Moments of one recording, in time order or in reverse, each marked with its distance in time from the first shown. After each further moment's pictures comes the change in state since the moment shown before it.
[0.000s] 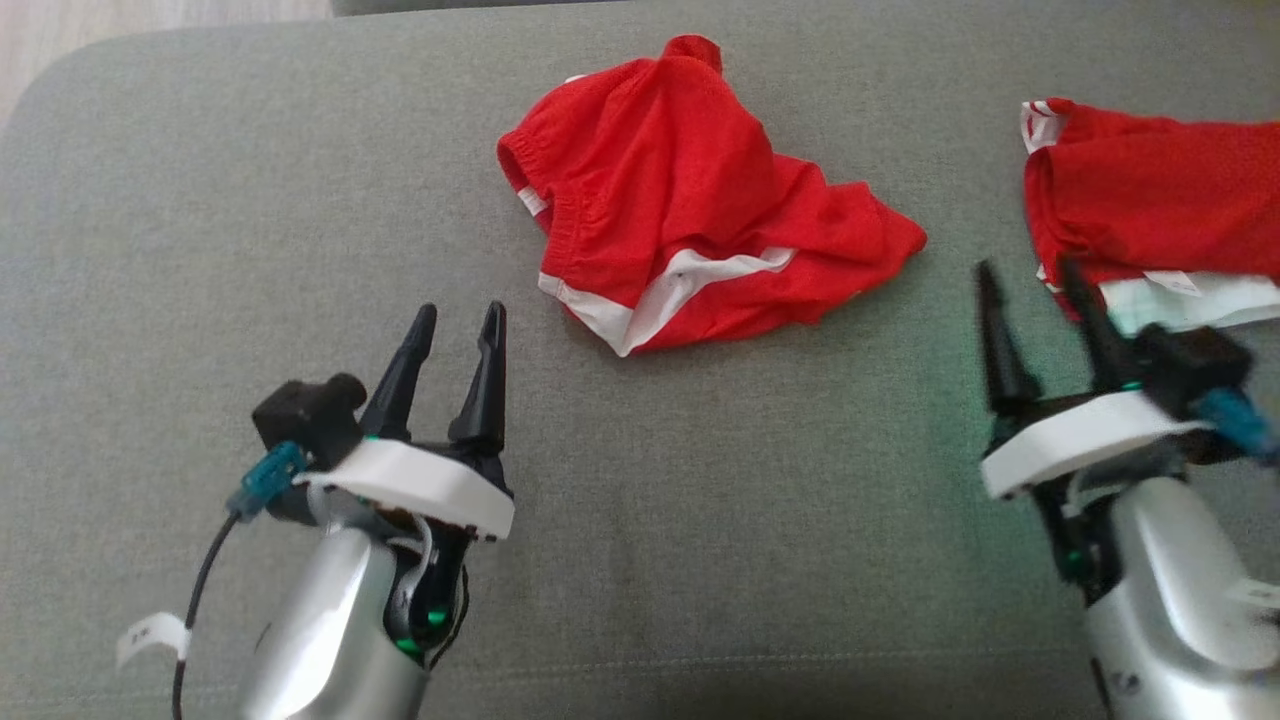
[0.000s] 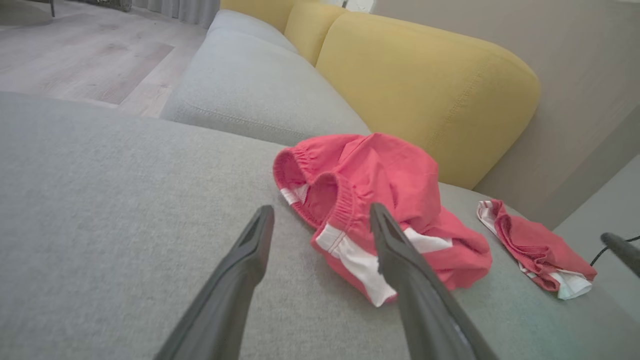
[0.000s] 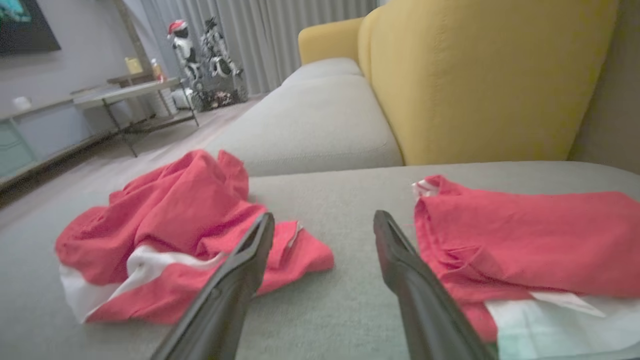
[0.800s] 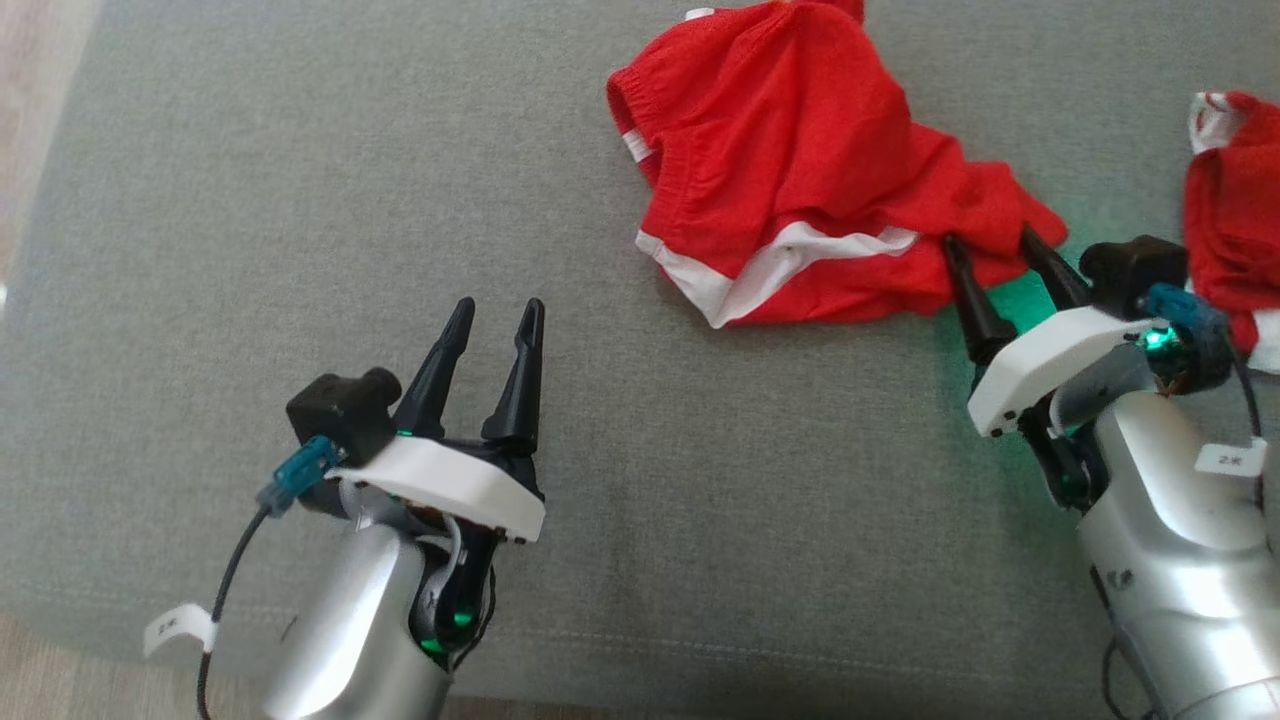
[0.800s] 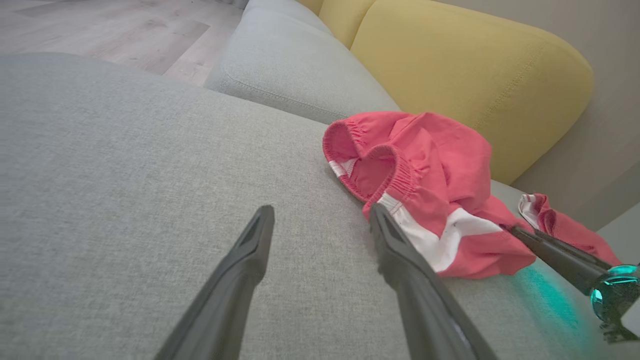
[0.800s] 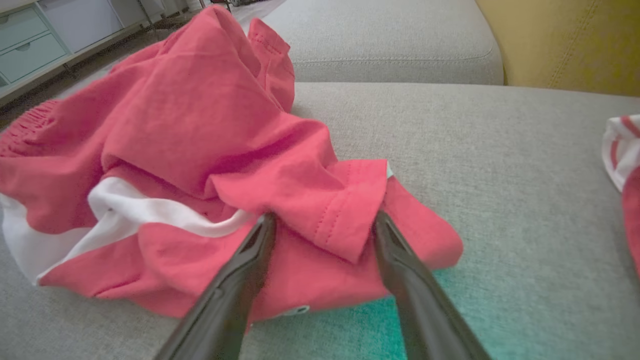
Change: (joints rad) left arm -0.016 0.000 -0.071 -0.021 -0.032 0.015 0.000; right arm -0.246 -0.051 0.150 0.328 0.034 0.000 0.076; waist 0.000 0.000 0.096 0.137
